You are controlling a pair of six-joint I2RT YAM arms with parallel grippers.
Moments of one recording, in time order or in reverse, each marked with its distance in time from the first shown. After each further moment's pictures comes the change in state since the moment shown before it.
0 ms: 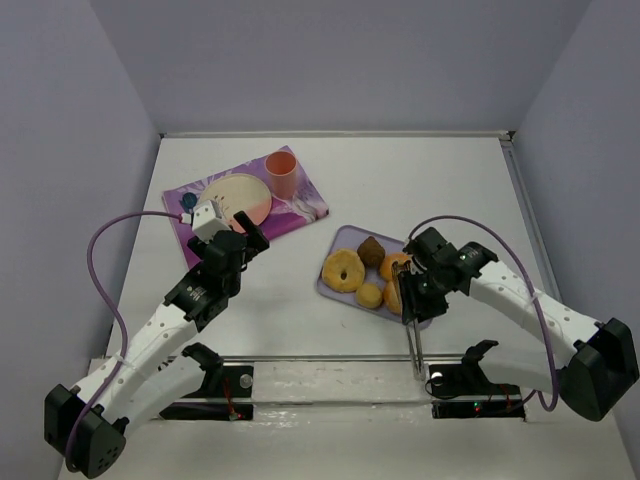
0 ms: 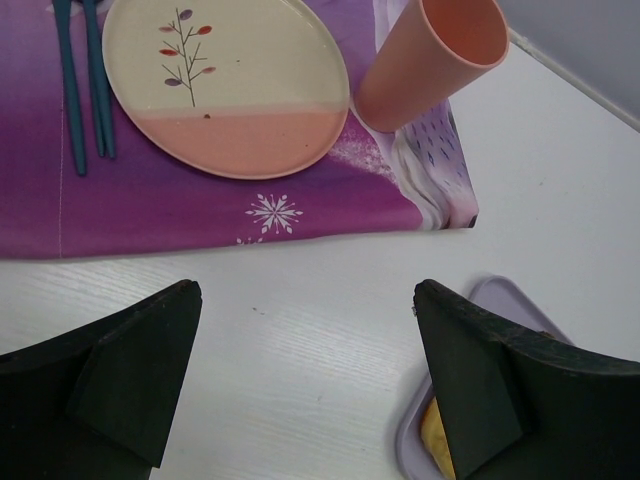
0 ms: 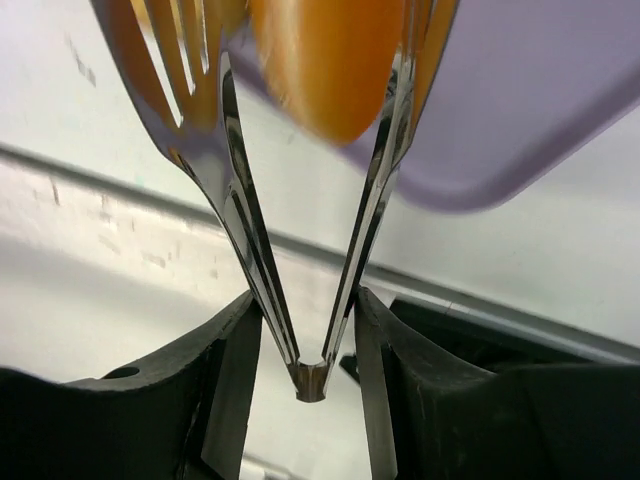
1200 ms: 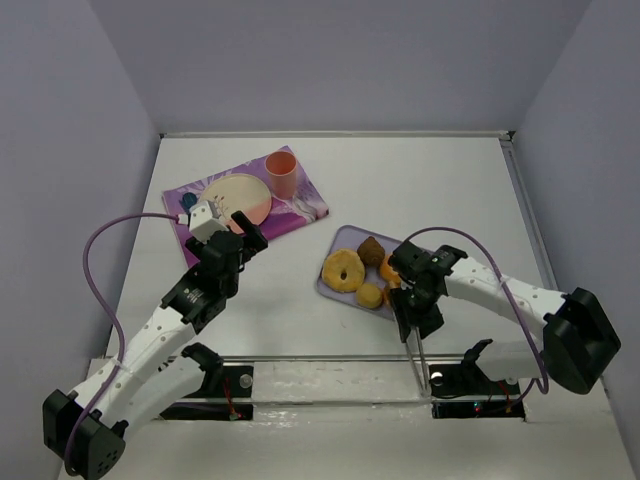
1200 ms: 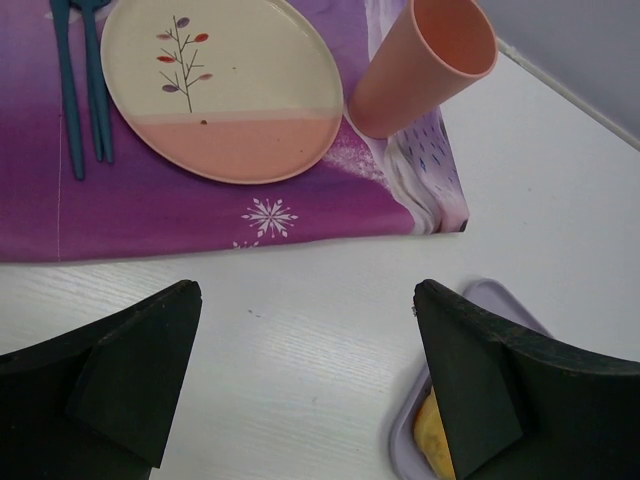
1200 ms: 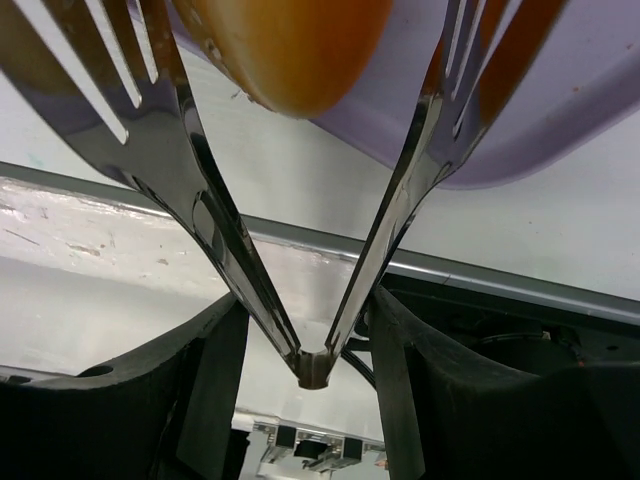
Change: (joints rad) left arm 0.006 -0.019 0.000 -0.002 0.008 -0.001; right arm 0.144 0.139 -0.042 -0.056 0.013 0.075
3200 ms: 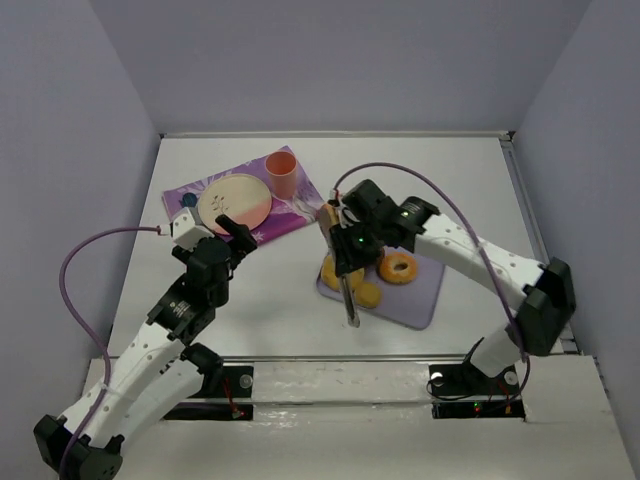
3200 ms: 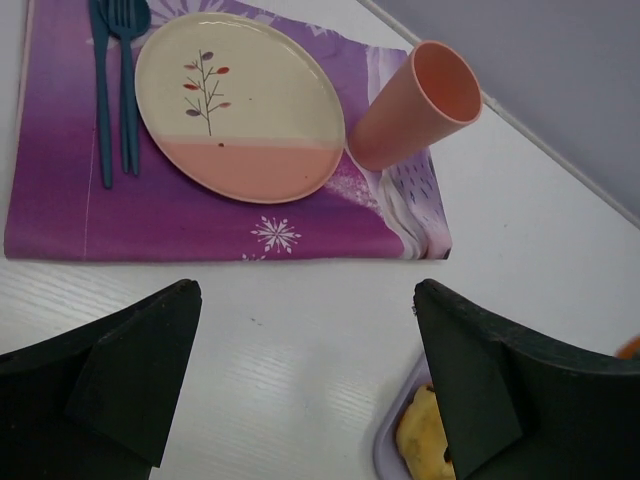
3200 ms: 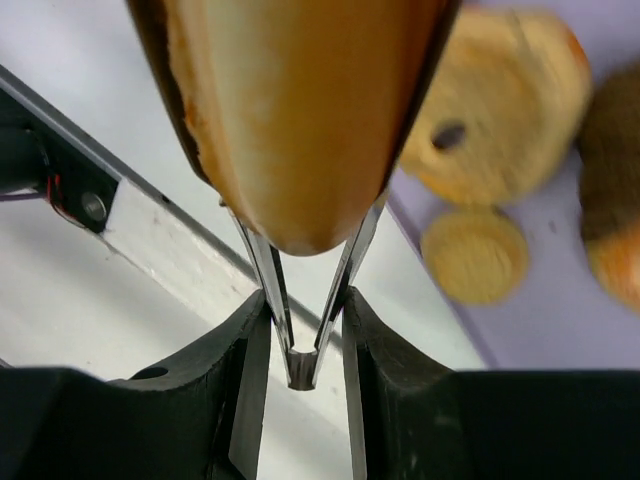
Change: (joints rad) left arm 0.007 -0.113 0.000 -0.053 -0.040 -0.031; right arm 0.078 0.175 0.526 0.171 -0.052 -0.129
